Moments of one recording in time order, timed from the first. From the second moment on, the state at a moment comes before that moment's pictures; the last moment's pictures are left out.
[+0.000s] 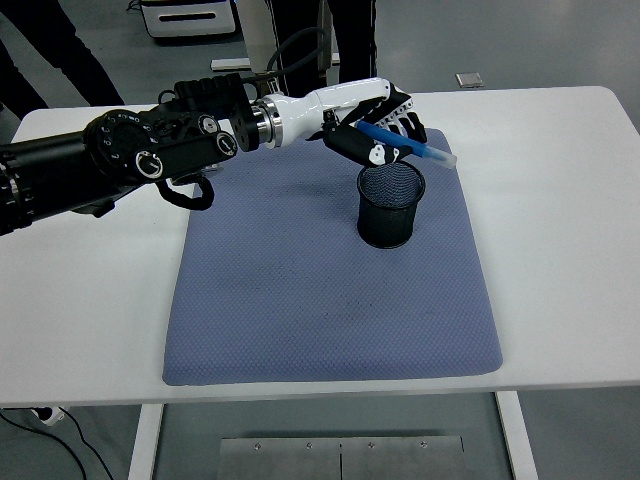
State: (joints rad) left arm -1.50 0.13 0.34 -0.84 0.35 -0.13 -0.49; right arm 0.01 0.00 0.44 0.22 0.11 0.06 0.12
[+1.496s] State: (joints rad) left arm -1.31 0.02 0.26 -0.82 -0.09 -0.12 -0.54; right arm 0.01 0.00 0.44 0.22 0.11 0.06 0.12
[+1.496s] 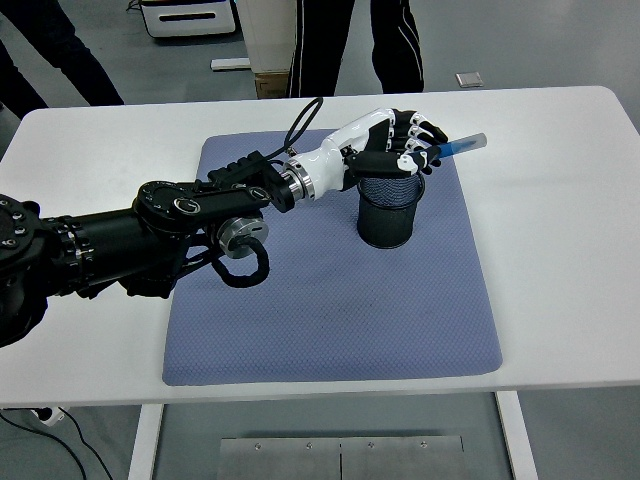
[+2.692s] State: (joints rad) left arm -1.36 0.23 0.25 -0.81 -0.08 -0.12 -0.54; right arm 0.01 0.00 0.44 0.22 0.11 0.06 0.12
